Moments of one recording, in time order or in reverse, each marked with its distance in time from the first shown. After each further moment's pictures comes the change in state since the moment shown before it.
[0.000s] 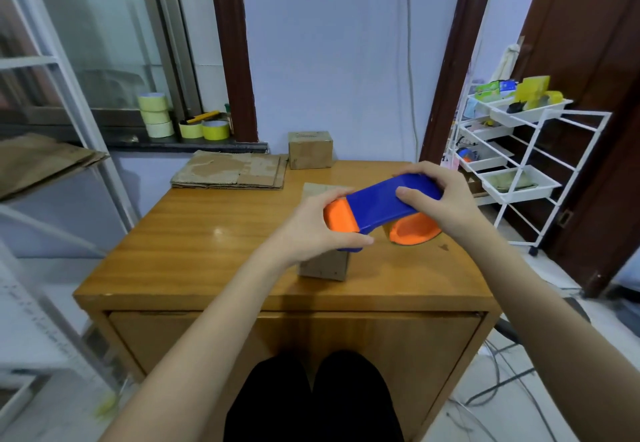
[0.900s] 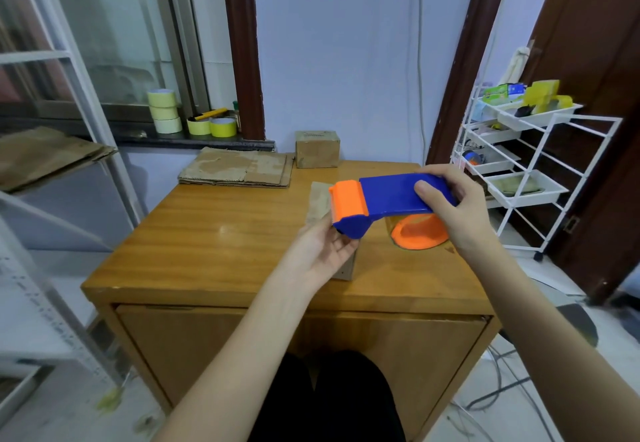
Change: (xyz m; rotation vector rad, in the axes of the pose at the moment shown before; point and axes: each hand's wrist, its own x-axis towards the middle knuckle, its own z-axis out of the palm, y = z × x) left_hand -0.005 0.002 0.028 -1.335 0.275 -0.433; right_hand -0.014 -0.009 0.012 0.116 0.192 0.020
